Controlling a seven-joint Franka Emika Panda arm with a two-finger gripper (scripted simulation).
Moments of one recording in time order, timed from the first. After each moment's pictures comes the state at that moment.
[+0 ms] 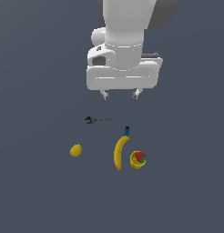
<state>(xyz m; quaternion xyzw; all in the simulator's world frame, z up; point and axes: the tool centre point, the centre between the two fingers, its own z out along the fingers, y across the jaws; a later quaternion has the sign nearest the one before) 0.009 0.029 0.343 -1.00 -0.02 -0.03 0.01</state>
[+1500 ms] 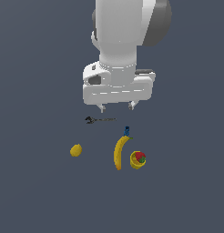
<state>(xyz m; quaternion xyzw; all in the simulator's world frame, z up) 0.032 0.018 0.311 -1.00 -0.05 -0.03 0.01</state>
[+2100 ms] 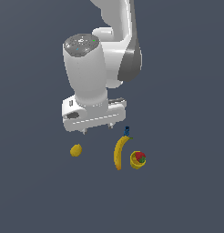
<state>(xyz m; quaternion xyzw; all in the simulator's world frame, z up) 0.063 -0.053 0.231 -0.99 -0.12 -0.02 0.01</state>
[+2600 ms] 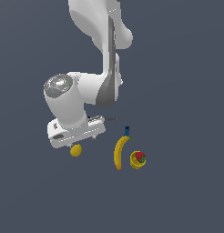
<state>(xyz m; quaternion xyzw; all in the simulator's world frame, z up) 0.073 -0.125 0.148 -0.98 -0.19 -0.01 0.00</state>
